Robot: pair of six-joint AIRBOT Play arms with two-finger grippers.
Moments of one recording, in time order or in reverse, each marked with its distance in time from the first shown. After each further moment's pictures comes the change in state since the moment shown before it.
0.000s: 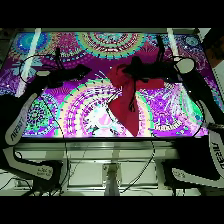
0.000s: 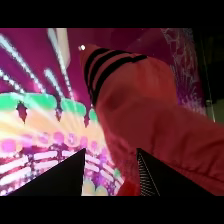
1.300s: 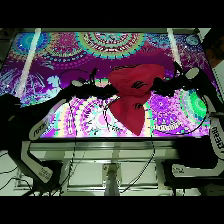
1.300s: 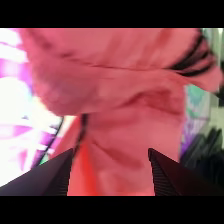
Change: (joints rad) left arm -0.307 -0.169 0.007 0.050 -0.043 -0.192; right arm -0.303 -0.130 -0.080 -0.347 0.175 0.045
